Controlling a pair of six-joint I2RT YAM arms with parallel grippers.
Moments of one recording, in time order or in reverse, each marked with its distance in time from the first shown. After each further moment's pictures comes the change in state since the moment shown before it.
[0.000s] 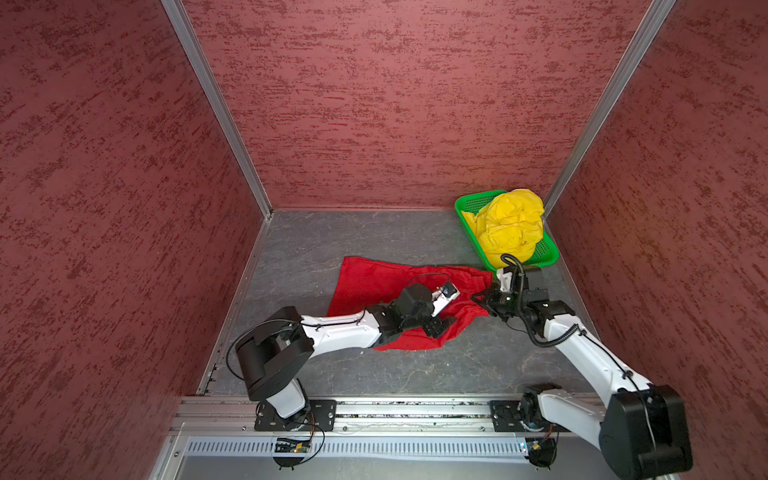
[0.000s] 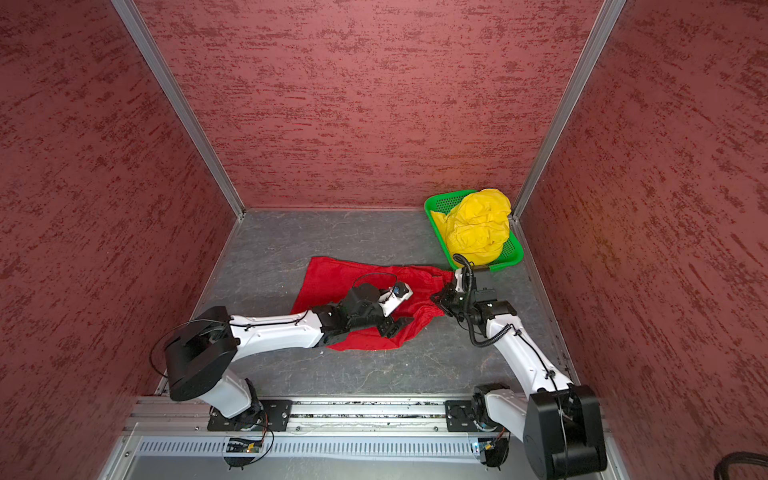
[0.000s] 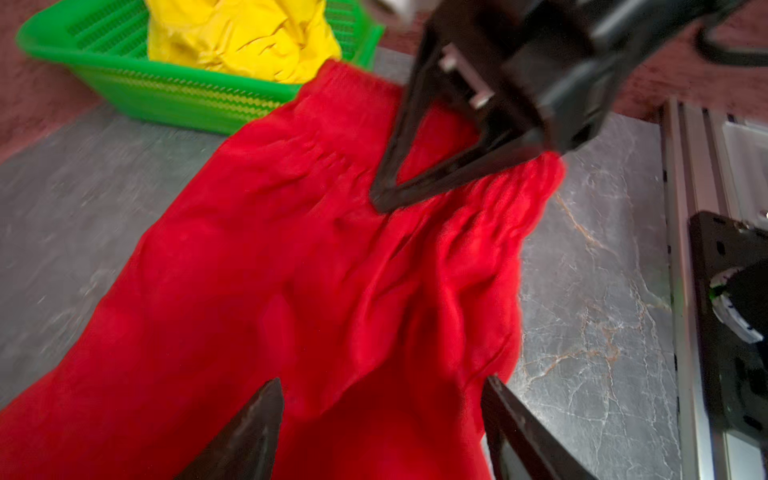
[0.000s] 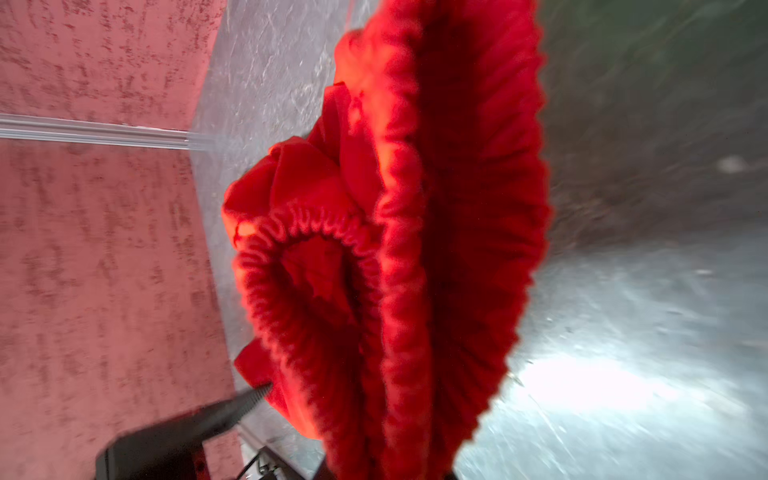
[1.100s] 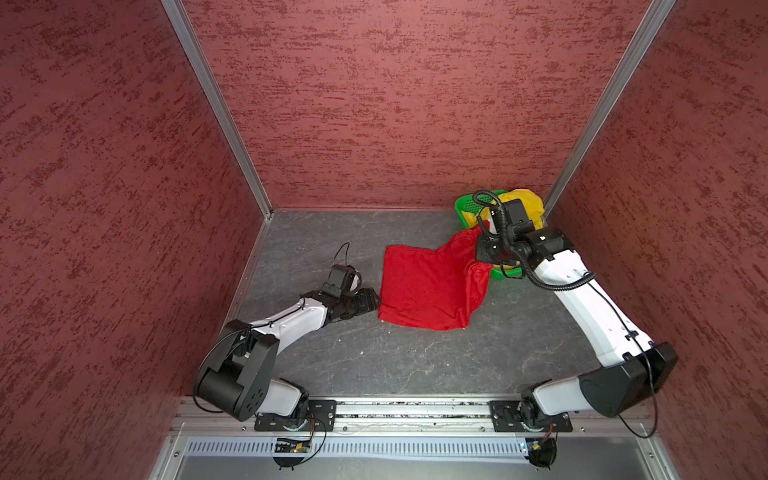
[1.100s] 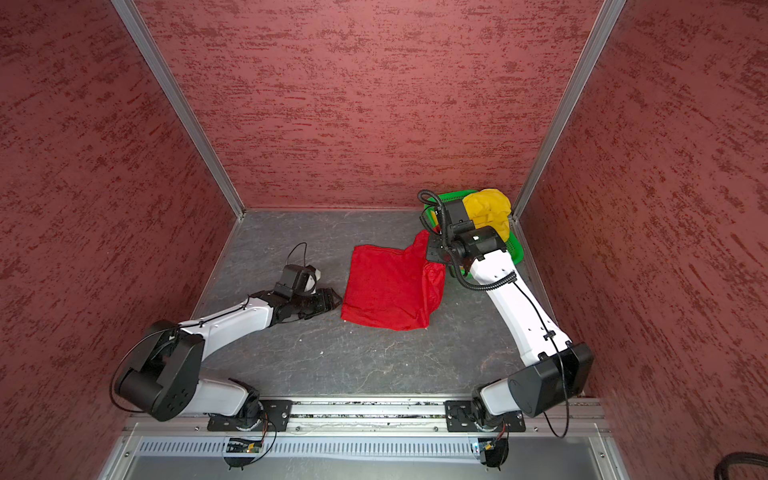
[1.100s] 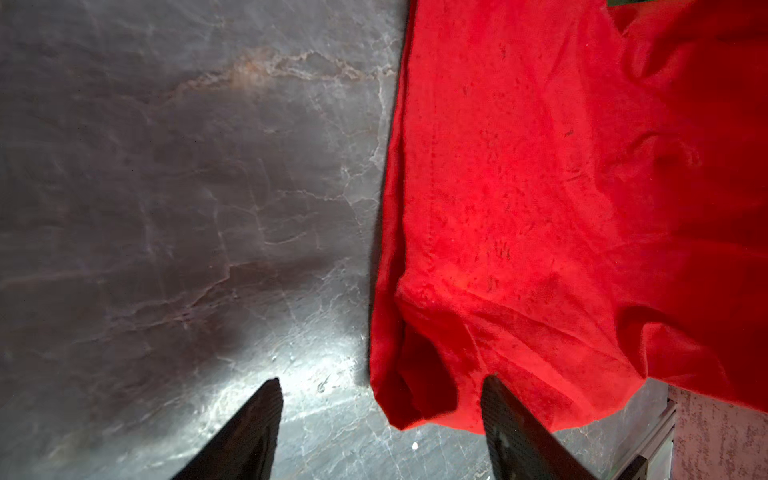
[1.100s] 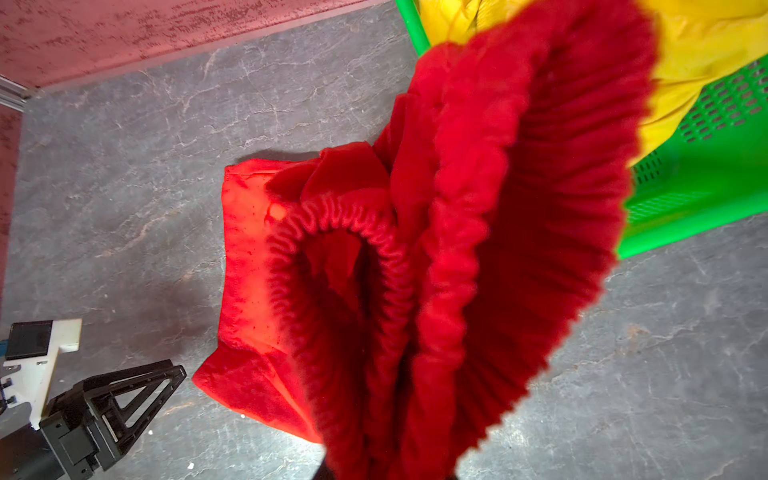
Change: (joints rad) left arm 0.574 -0.146 -0.222 -0.336 0.241 -0.643; right arm 0.238 0.350 0.857 -0.597 0.554 -0.304
